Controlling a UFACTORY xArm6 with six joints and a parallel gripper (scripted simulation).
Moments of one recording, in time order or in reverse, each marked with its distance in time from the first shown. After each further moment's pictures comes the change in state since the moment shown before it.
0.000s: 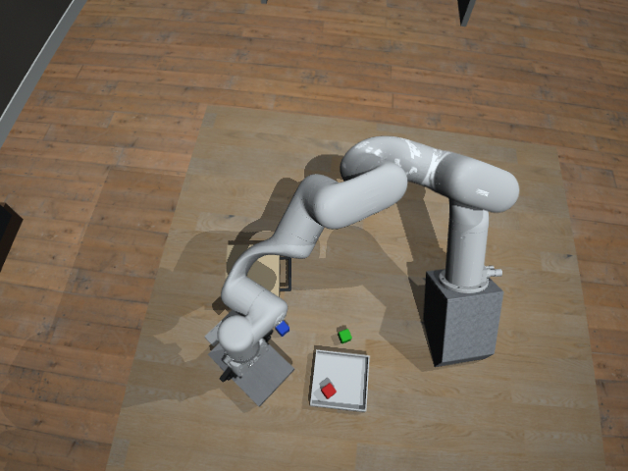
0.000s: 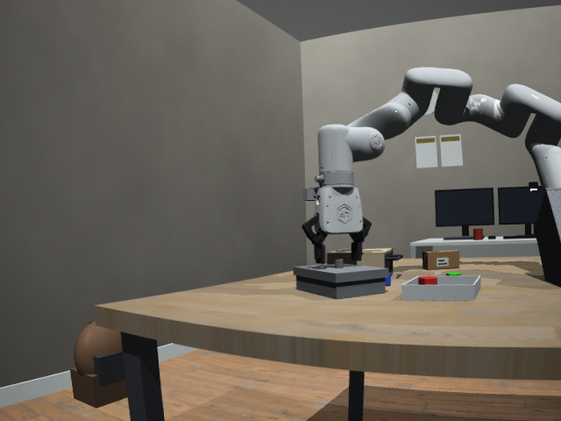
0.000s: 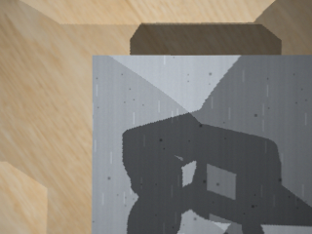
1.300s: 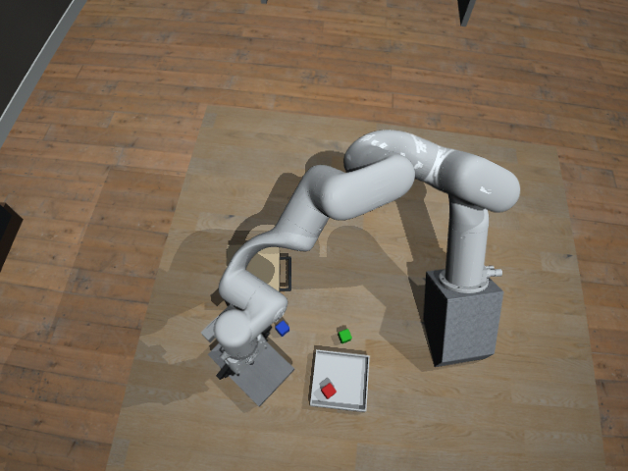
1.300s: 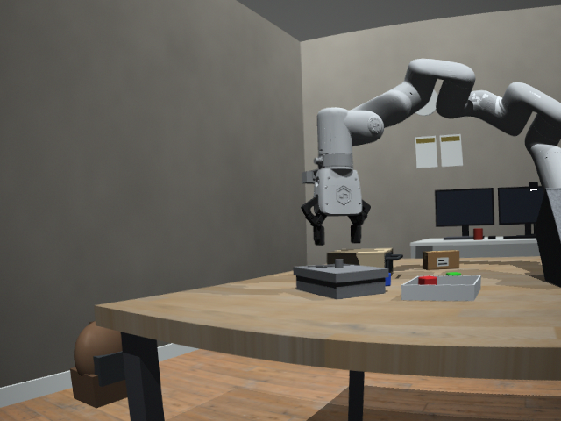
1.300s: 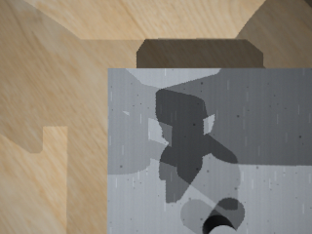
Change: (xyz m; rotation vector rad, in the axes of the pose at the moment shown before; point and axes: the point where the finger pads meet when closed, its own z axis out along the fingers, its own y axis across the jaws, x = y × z) arm 0.001 -0.001 -0.039 0.003 0.001 0.001
